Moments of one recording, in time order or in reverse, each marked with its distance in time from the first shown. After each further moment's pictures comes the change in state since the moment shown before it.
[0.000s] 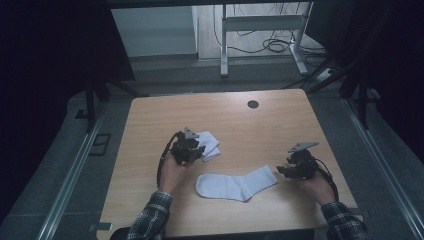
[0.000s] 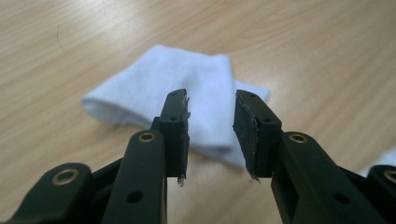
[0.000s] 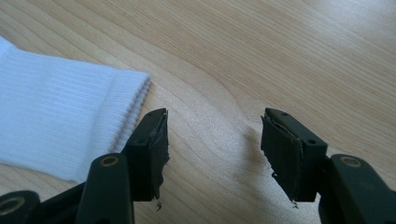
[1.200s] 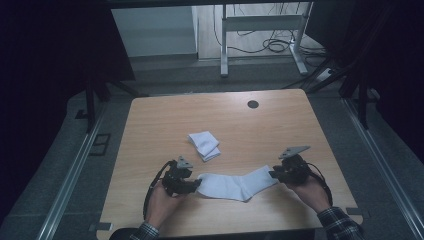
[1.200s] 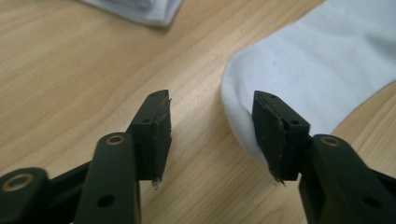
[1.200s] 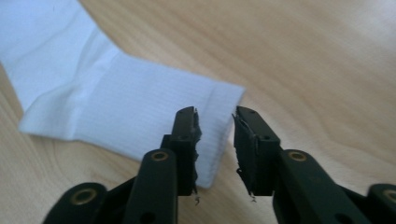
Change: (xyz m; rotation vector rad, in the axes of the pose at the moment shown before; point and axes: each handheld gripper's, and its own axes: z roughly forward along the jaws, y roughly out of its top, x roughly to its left) left arm -0.037 -0.069 -0.052 0.111 -0.118 -0.032; right arm 0.040 0.011 -0.013 -0.004 0.113 -0.077
